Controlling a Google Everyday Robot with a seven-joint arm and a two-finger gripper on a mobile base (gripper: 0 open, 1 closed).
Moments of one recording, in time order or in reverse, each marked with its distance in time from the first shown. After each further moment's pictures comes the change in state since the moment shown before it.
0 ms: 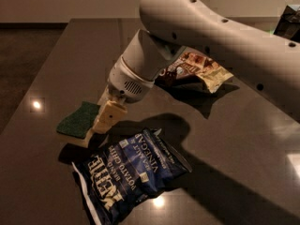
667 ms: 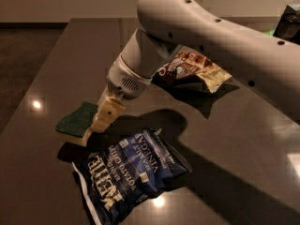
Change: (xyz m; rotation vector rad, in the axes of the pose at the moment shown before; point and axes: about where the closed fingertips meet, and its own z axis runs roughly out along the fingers) arm 0.000 -0.018 0.002 0.023 0.000 0.047
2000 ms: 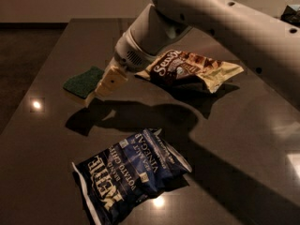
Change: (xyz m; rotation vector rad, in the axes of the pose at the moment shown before) arm -0.020 -0.072 -0.045 0.227 -0.093 0.053
